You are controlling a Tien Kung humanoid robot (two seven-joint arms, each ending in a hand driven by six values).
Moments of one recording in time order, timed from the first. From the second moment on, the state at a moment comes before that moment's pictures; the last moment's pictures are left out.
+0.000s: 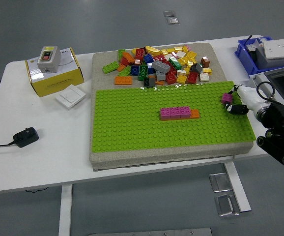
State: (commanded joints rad) left arm -0.05 0.06 -1.20 -0.18 1.03 0.09 0.05; right arm 0.72 -0.33 0.51 0.69 -1.65 -0.25 -0.08
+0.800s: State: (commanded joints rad) left arm -0.04 0.05 -1.21 -0.18 1.03 0.09 0.05; right arm 0.71 -0.41 0.38 1.01 -1.71 -0.28 -0.10
